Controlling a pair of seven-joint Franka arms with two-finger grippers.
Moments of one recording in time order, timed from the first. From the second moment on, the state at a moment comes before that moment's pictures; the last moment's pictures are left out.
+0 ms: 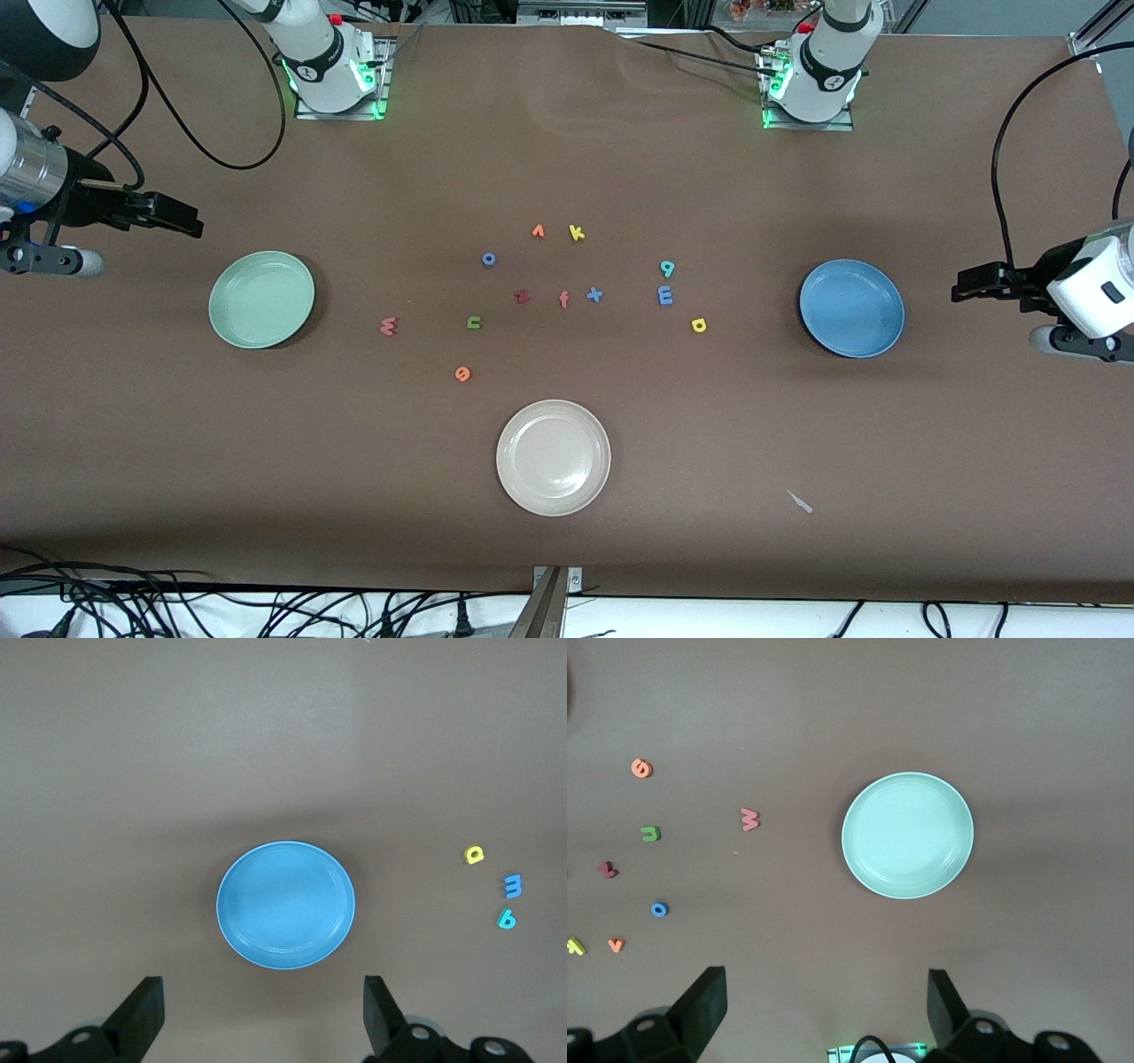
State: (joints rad) left arm 0.11 0.31 -0.05 -1.42 -0.02 1.56 0.18; right arm 0.24 0.12 -0.21 -1.53 0.04 1.49 0.12
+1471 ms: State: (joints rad) left arm 0.12 0.31 -0.05 -1.42 -0.02 1.56 0.18; right arm 0.25 0.11 -0.19 -1.53 0.02 1.48 0.12
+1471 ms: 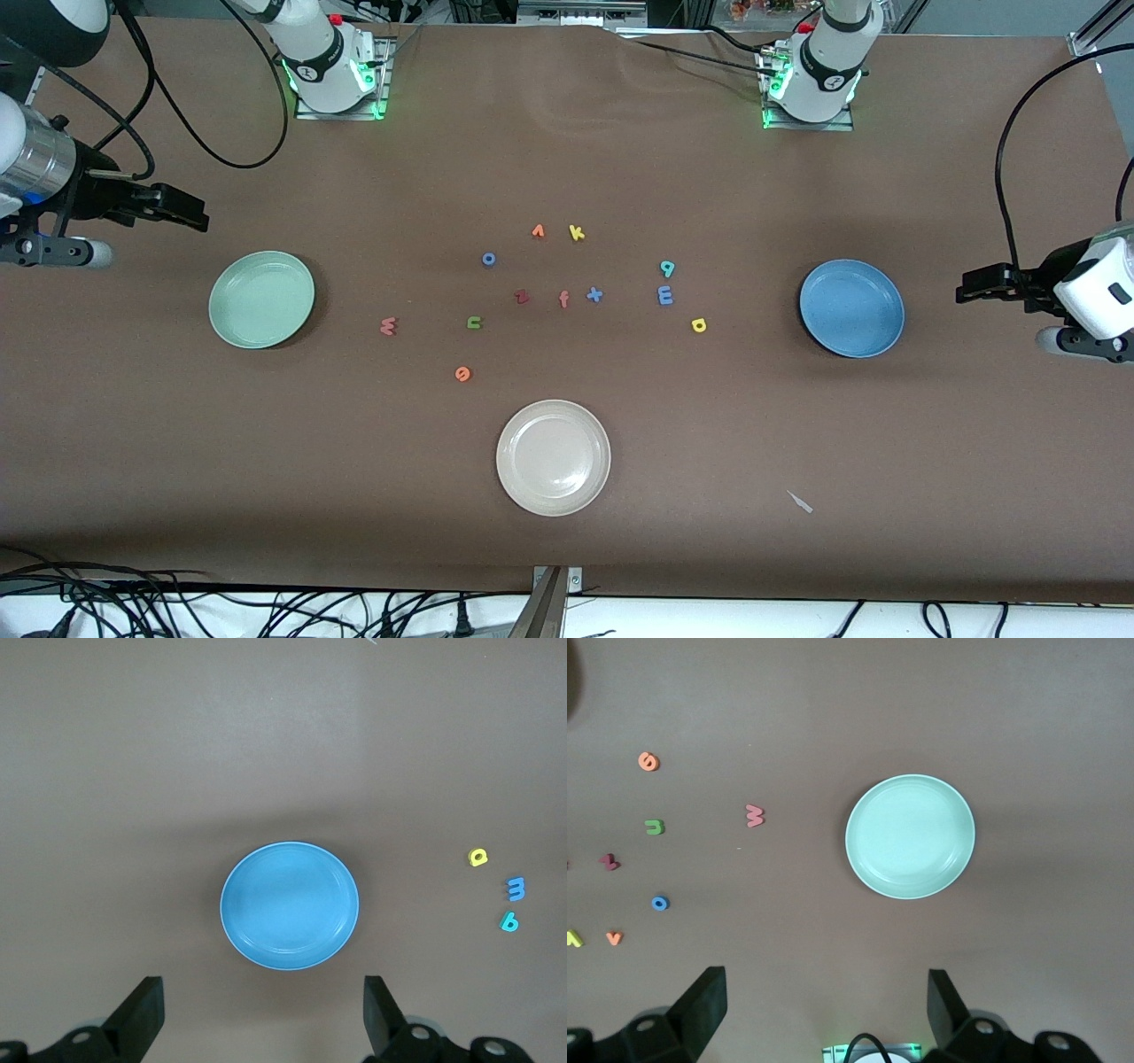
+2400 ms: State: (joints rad) left arm 0.12 0.31 -0.05 -1.42 -0.02 1.56 0.18; right arm 0.27 0.12 -0.18 -1.53 0.01 1.51 0.12
